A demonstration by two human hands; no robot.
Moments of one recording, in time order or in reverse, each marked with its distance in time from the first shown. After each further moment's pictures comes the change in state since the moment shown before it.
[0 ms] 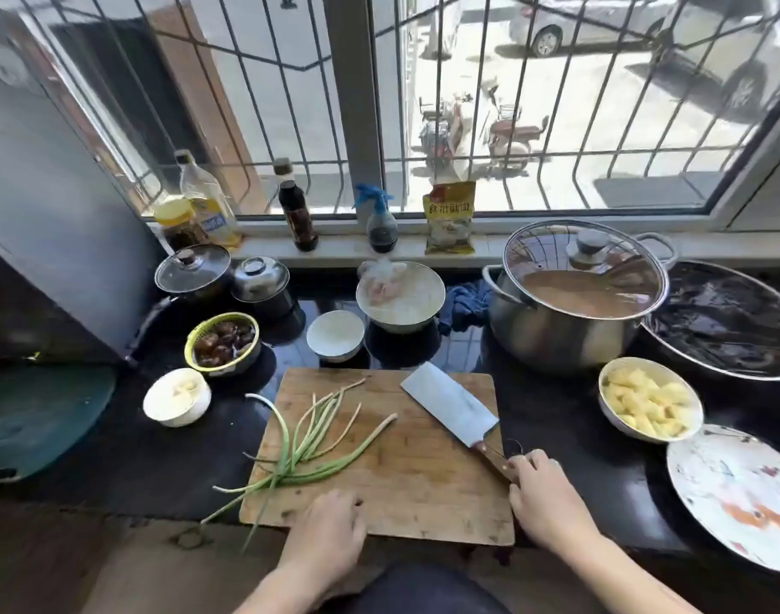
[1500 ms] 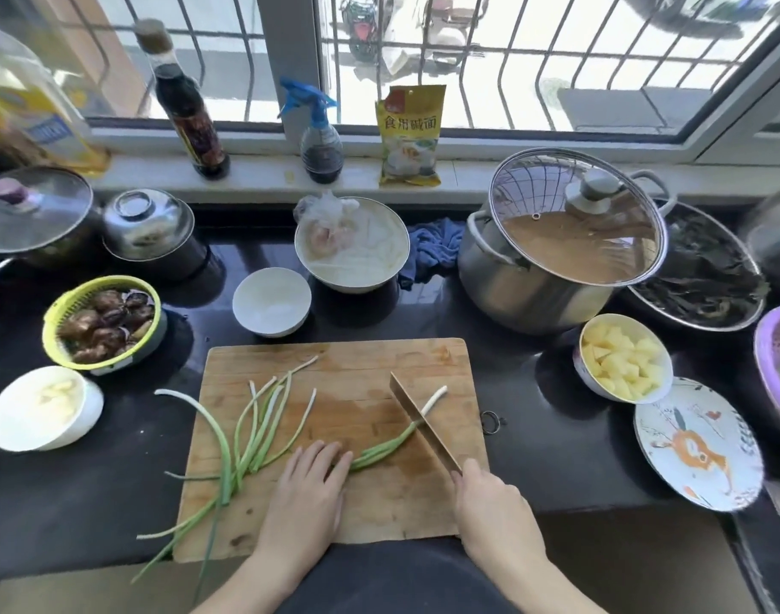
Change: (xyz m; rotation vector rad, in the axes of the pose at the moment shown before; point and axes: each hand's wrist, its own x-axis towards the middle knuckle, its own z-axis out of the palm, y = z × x) left_hand 0.095 -0.037 0.042 0.185 0.190 0.450; right_hand 0.000 -0.075 0.023 0.030 -0.089 0.270
